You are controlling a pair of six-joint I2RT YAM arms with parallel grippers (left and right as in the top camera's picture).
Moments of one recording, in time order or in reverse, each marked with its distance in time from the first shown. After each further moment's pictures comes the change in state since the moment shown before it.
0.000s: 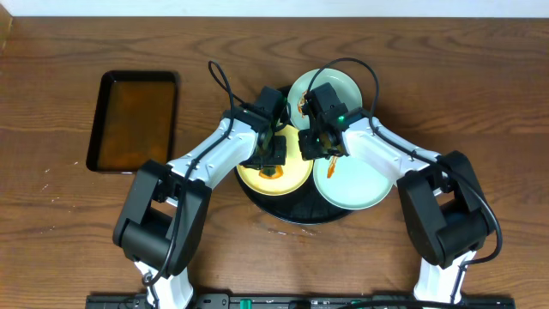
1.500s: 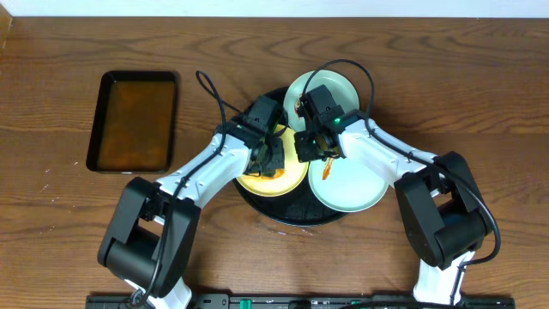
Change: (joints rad) left arm -0.013 -0.112 -0.147 0.139 -0.032 -0.134; right arm 0.021 0.000 -0.001 0.008 -0.008 0.001
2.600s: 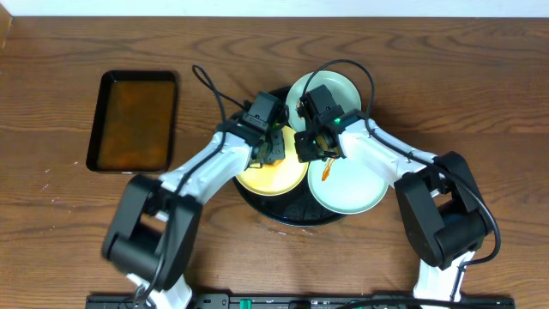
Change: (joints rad) left arm 0.006 0.038 0.018 0.099 -0.072 -0.006; right arm 0.000 0.000 -0.001 -0.003 0.001 0.002
